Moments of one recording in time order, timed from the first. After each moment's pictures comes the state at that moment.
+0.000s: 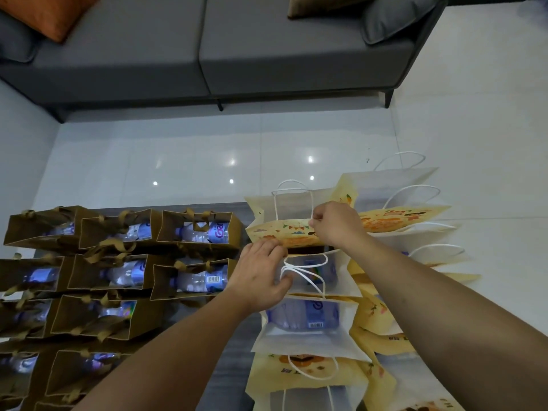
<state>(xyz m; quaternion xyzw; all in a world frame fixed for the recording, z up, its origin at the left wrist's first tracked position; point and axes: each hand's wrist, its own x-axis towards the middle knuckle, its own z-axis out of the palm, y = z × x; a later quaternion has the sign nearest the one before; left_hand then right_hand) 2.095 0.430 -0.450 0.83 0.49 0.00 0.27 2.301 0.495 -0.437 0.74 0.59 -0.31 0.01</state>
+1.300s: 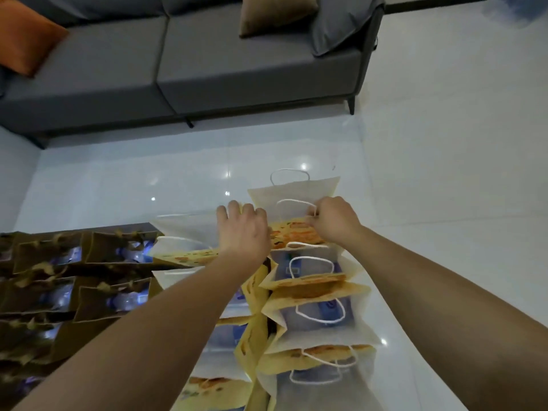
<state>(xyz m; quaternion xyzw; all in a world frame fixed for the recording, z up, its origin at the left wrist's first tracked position) 2.328 0.482 -0.409 0.78 0.60 -0.18 -0.01 2.515 0.488 -0.432 0.72 0.60 -0.34 -0.02</state>
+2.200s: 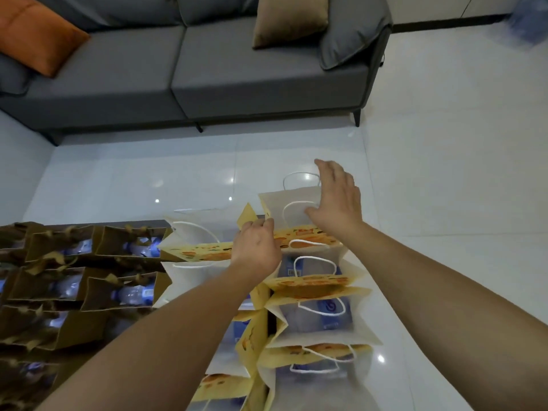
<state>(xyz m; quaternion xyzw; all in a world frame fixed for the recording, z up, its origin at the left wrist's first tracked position) 2.326 0.456 -0.416 0.74 0.64 -0.05 0.20 2.502 0.492 -0.403 0.75 0.62 -0.20 -0.13</state>
